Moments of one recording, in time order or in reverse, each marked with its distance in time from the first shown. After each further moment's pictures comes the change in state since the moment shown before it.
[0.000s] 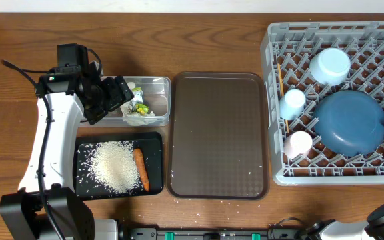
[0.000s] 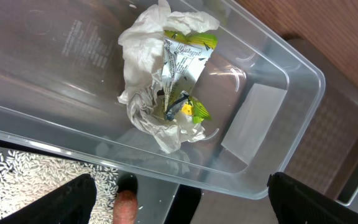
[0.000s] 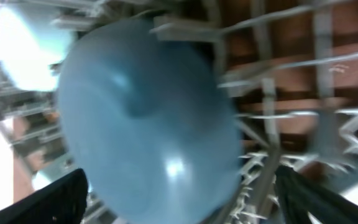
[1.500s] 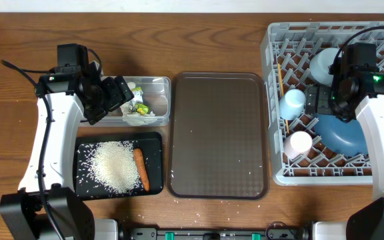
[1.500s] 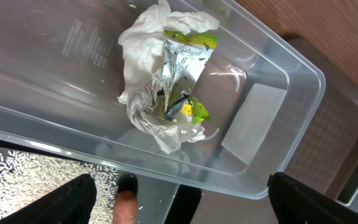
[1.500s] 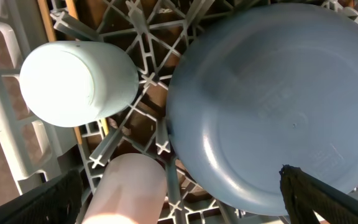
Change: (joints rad) left arm 0.000 0.000 0.000 0.000 0.000 0.000; right arm 0.876 -0.089 0.124 -0.121 0.662 -0.100
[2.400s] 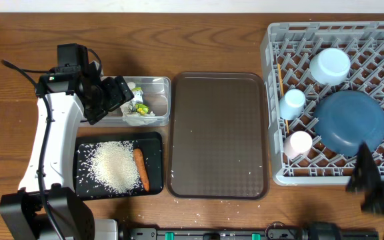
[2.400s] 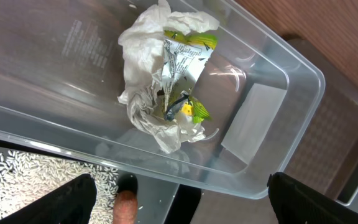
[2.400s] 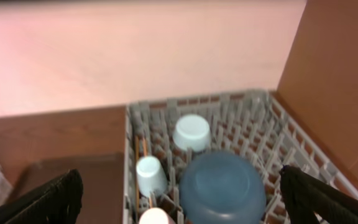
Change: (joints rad) left arm 0.000 0.000 0.000 0.000 0.000 0.000; right arm 0.066 -1.072 0.014 -0.007 0.000 0.000
